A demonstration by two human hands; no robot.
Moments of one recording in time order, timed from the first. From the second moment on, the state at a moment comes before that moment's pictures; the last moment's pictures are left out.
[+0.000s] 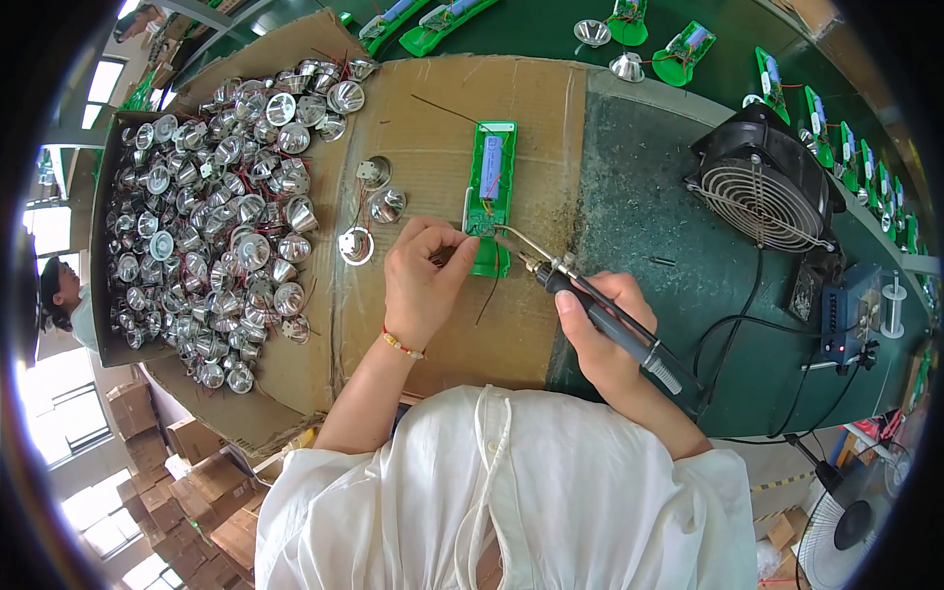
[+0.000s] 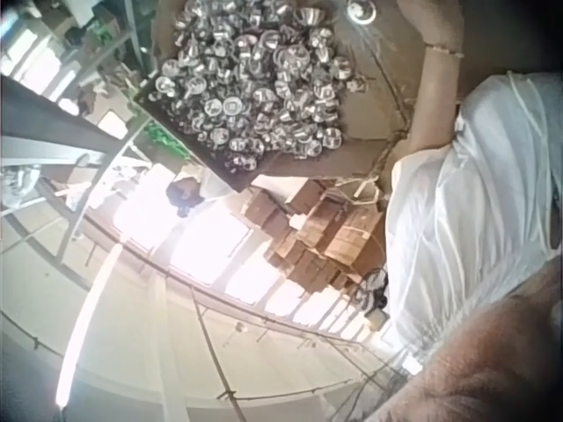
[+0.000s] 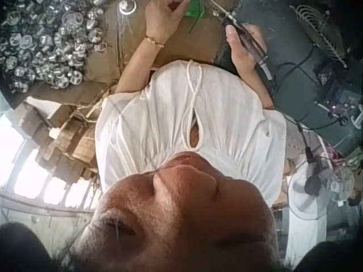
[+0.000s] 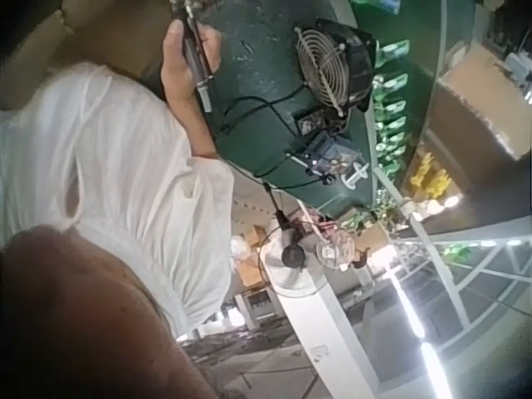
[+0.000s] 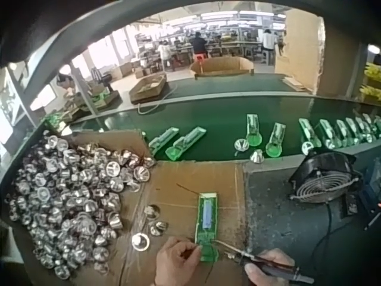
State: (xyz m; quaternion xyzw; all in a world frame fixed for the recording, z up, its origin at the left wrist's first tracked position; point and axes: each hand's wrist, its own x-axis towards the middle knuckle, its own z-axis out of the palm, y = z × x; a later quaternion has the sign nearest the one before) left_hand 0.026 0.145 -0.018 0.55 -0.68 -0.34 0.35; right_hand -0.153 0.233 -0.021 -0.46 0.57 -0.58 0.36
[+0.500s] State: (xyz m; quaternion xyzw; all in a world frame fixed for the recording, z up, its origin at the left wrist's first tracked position) left_hand 0.022 0.144 -0.020 0.59 -0.64 -0.37 0.34; right_hand -0.156 0.240 -0.019 -0.41 0.56 -0.63 0.34
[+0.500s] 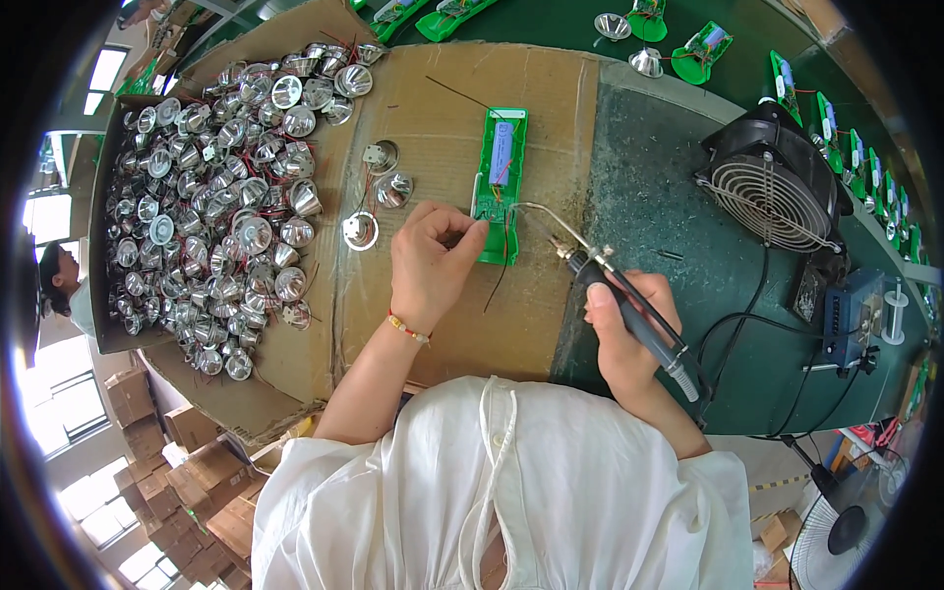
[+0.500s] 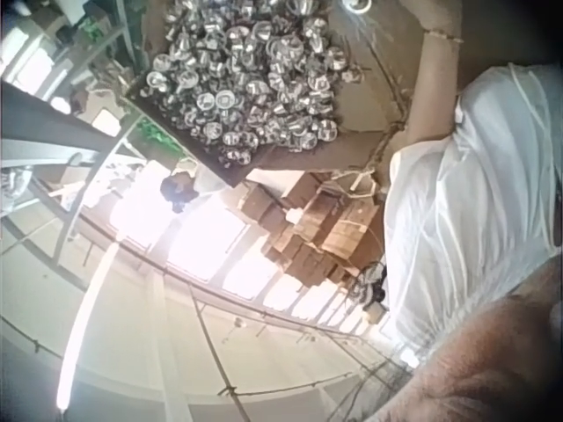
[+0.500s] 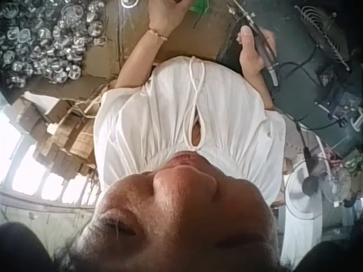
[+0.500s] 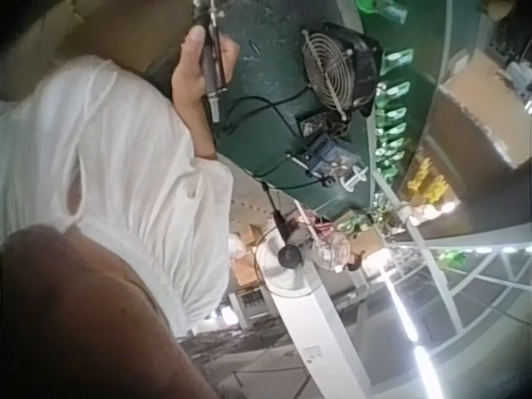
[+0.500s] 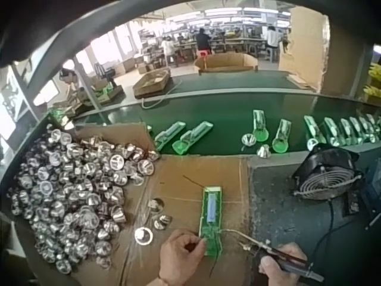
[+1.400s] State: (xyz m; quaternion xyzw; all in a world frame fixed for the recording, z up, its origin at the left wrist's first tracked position) left_hand -0.063 -0.073 -0.014 0.52 -0.77 -0.21 0.31; right_hand -0.184 0.246 -0.040 -0.31 0.62 -0.61 0.38
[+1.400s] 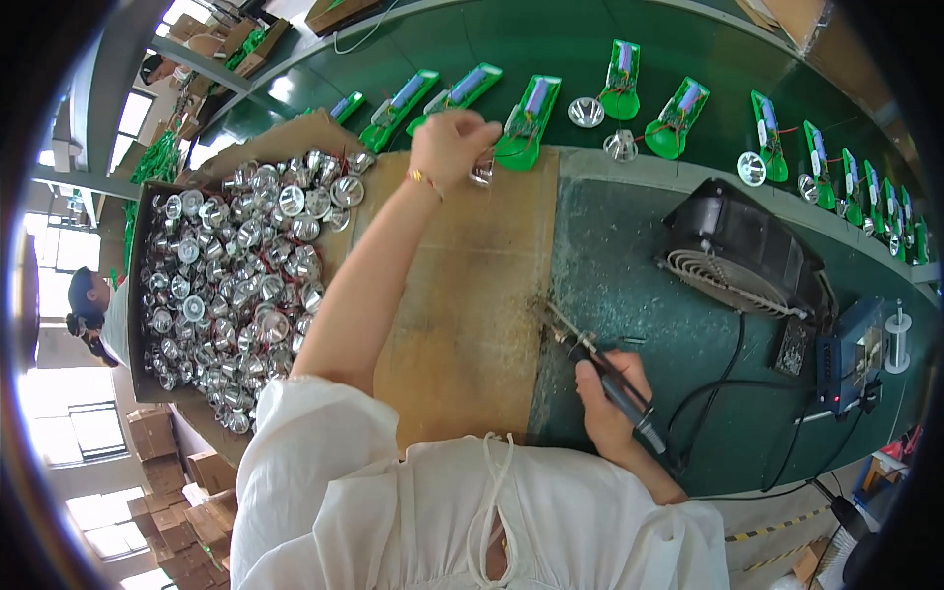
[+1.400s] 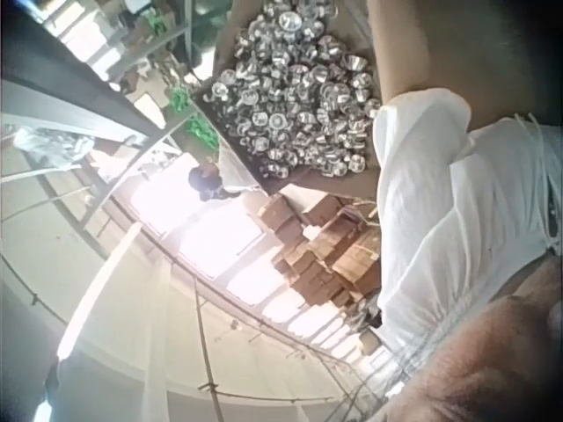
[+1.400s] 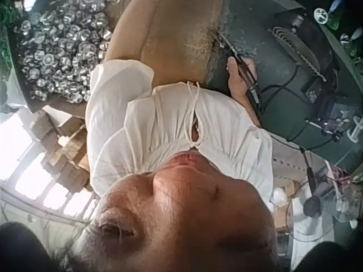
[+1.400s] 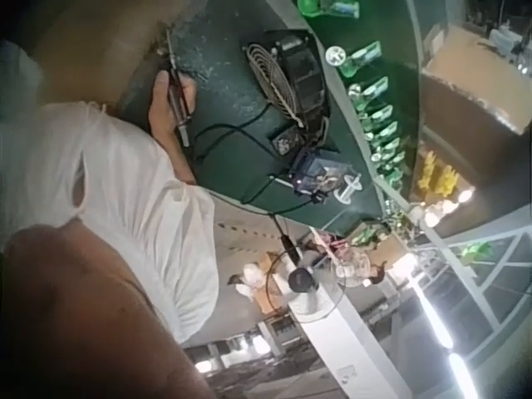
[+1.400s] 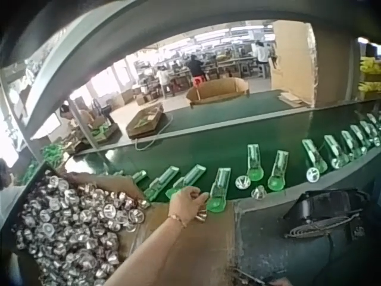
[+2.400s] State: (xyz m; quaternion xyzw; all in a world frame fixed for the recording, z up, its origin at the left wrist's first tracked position) left_hand 0.120 0.065 0.019 0.45 -0.88 0.09 0.12; right_hand -0.175 0.248 -0.039 -0.34 0.60 -0.65 0.33
